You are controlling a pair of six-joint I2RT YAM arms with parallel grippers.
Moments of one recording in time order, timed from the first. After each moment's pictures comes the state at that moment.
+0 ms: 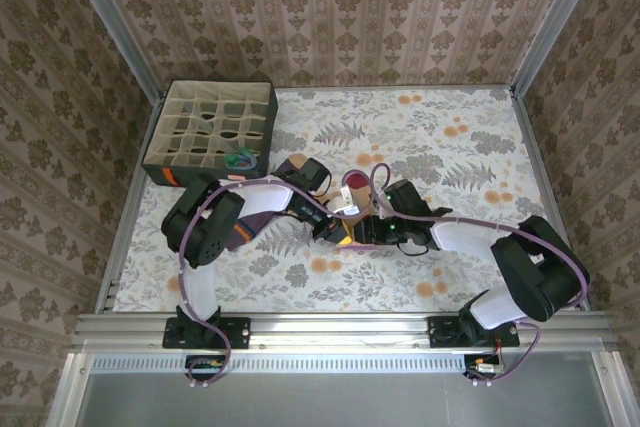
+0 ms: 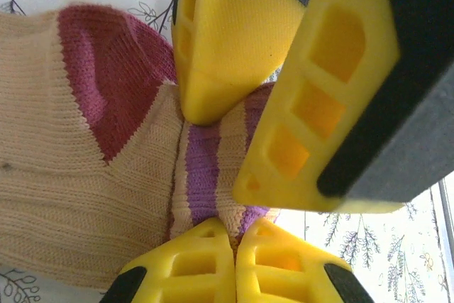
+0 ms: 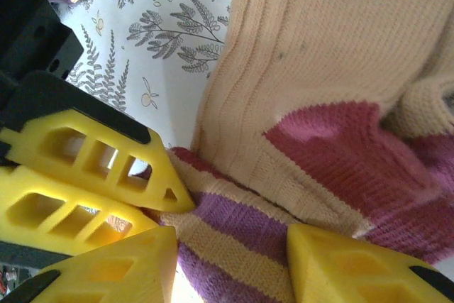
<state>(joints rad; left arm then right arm) -0.73 1.92 1.10 -0.41 0.83 0.50 0.54 1.47 0.60 -0.06 -0.43 0.54</state>
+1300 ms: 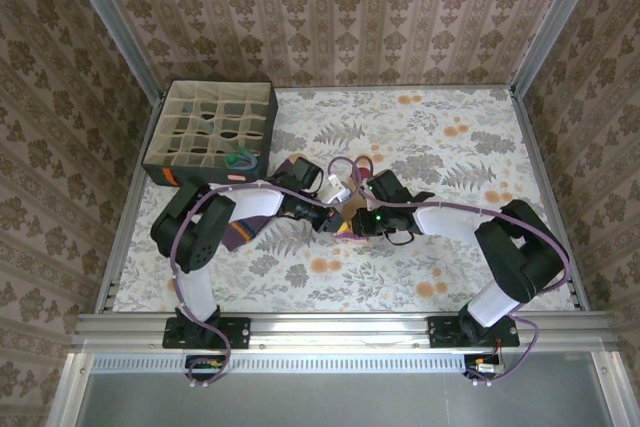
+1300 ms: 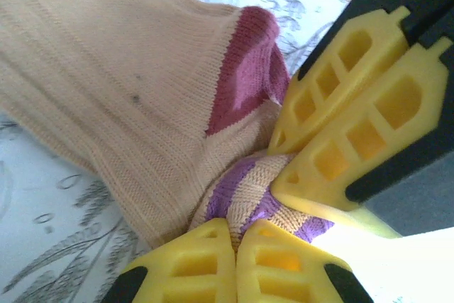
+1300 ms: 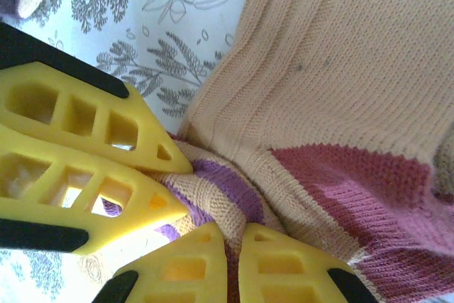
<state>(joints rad) -0.70 1.85 1.00 -0.18 0.63 0.10 0.59 1.60 0.79 -0.22 -0.29 0.50</state>
